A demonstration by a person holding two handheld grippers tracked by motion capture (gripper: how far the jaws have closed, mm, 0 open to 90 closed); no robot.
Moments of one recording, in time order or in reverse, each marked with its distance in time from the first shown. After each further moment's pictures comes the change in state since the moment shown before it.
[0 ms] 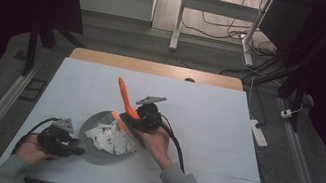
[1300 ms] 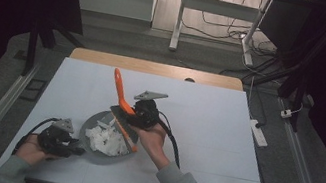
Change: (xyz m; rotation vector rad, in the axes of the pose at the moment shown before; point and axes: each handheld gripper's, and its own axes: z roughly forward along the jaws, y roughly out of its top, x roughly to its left) left arm 0.000 -0.001 0.001 -0.009 -0.001 -0.005; right arm 0.019 0.020 -0.017 -0.126 0.091 0.019
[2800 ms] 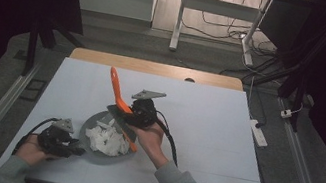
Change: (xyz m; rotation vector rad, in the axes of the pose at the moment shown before) left arm 0.000 0.000 0.000 0.000 -0.003 -0.004; right arm 0.002 0.004 0.001 -0.022 0.019 -0.009
